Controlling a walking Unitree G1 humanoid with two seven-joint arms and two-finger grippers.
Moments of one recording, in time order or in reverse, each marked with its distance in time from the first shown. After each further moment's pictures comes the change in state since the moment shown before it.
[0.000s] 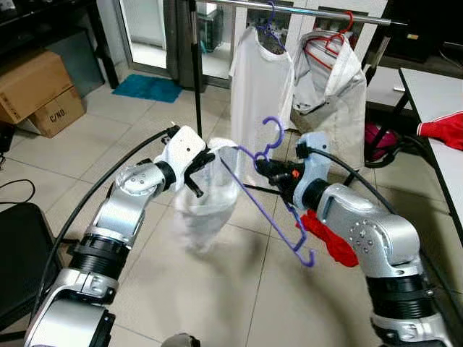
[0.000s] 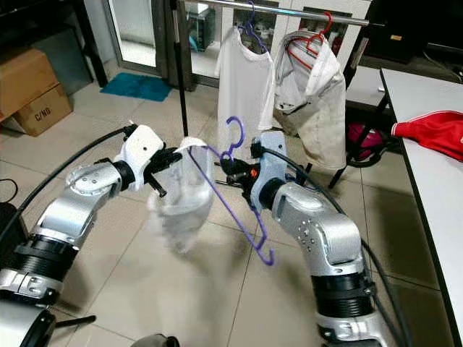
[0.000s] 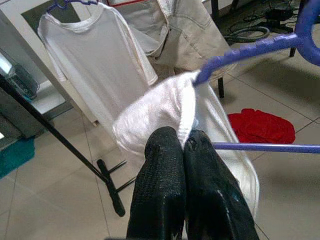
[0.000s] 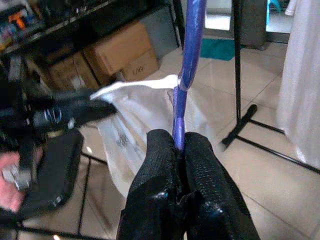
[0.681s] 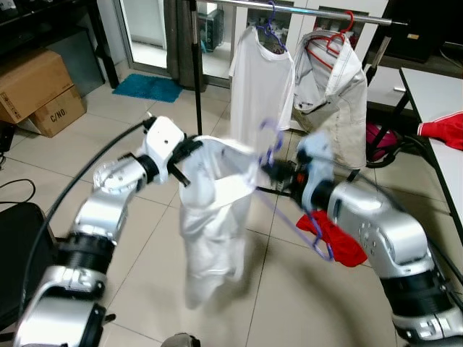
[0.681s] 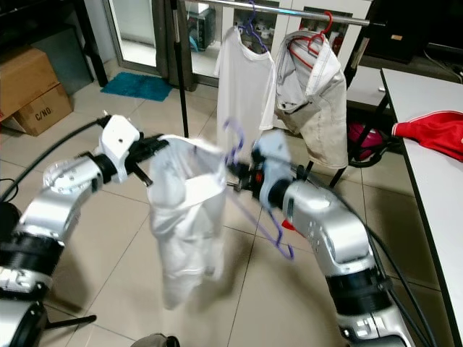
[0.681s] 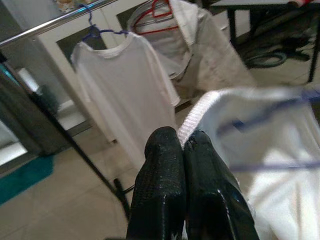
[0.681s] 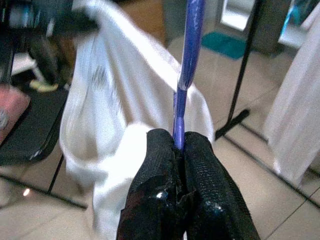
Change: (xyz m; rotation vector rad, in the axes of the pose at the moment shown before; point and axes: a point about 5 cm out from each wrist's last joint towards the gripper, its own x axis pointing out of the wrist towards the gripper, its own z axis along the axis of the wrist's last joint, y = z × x) left arm -0.016 0.031 0.001 0.018 -0.098 0.091; right arm -0.008 -0.013 -0.011 -0.254 0.107 0.085
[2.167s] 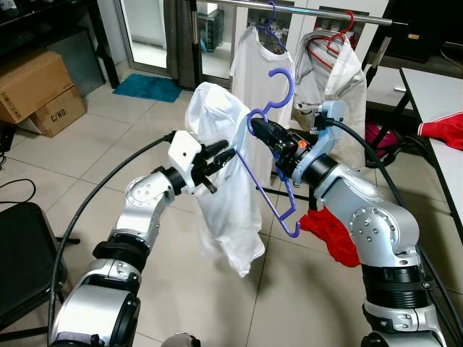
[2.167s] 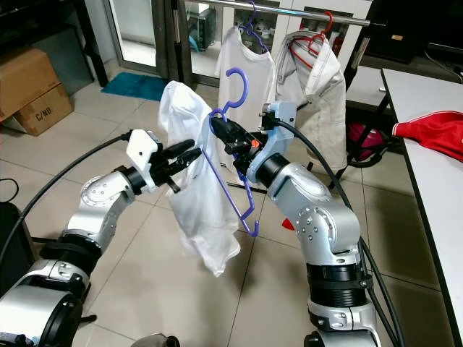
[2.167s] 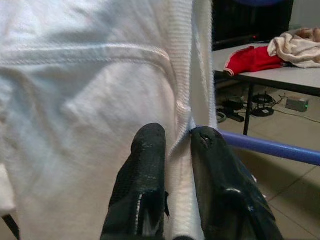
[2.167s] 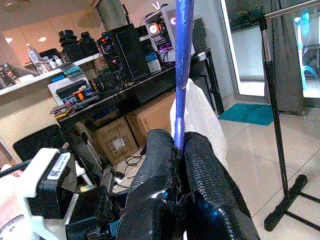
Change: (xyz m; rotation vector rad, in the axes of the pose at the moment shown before) left arm 0.029 -0.049 -0.013 -0.213 -0.252 -0.160; right arm 0.003 0.014 0.058 0.279 -0.412 0.057
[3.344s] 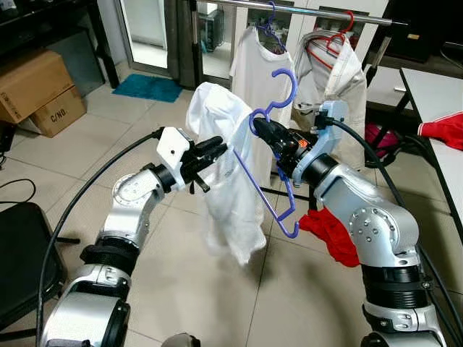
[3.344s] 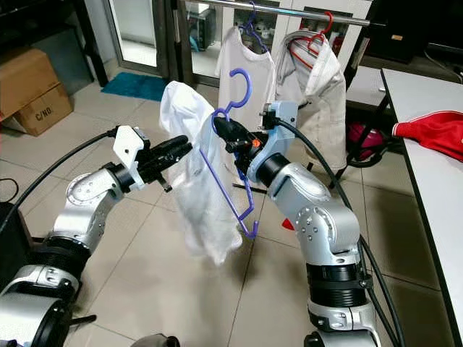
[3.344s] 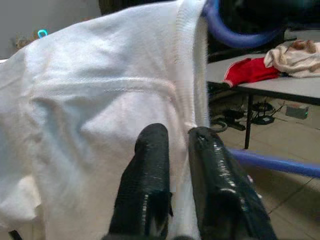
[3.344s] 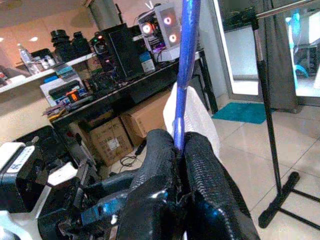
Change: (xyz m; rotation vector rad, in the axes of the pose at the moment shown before) left arm -0.013 0.007 0.012 0.032 -0.065 -0.008; right arm 0.000 -0.001 -0.001 -0.002 0.001 -0.028
